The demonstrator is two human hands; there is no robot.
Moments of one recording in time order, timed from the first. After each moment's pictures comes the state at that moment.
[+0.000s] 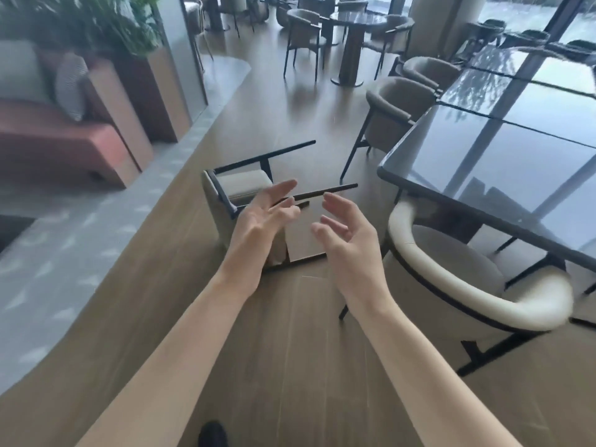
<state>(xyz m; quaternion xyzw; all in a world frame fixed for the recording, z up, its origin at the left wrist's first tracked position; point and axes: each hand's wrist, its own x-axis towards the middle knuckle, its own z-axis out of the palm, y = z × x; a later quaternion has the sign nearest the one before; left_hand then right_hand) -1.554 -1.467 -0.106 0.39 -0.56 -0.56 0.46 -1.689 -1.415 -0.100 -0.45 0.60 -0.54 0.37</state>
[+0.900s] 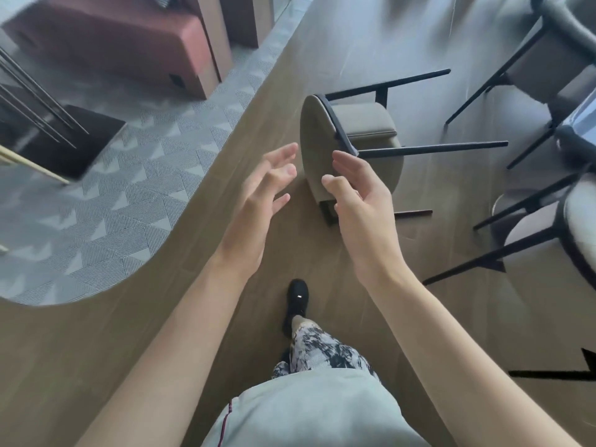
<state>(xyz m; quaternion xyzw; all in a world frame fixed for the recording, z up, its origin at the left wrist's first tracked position) -1.217 -1.572 -0.167 0.48 -0.47 -0.56 0.48 -1.360 -1.564 -0.157 -0.45 0.57 -0.48 0.49</state>
